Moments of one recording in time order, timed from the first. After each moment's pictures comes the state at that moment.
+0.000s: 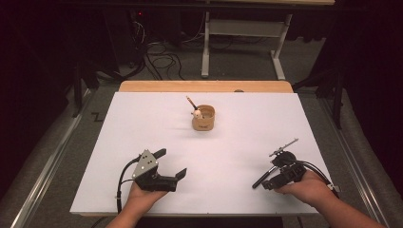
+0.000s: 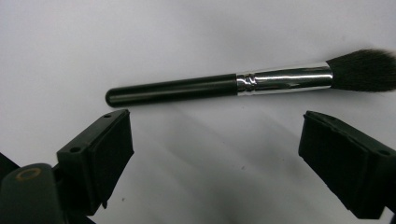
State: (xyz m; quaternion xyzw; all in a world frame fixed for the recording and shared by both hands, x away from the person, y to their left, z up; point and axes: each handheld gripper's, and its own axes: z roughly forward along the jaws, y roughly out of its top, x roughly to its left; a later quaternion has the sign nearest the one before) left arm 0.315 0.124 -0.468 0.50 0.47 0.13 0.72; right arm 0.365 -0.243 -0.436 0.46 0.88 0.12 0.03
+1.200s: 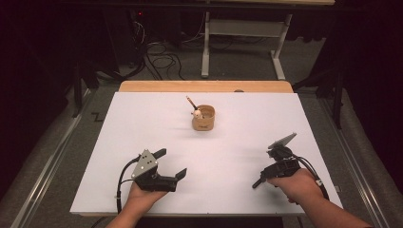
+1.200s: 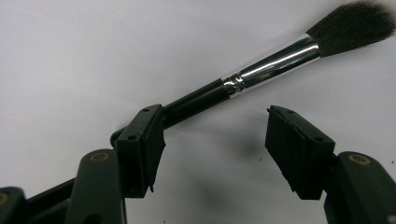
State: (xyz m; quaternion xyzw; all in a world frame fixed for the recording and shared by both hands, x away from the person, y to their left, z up) left arm 0.314 0.124 -0.466 0.49 0.46 0.13 0.72; right arm 0.378 -0.225 -0.433 0.61 0.79 0.06 0.01
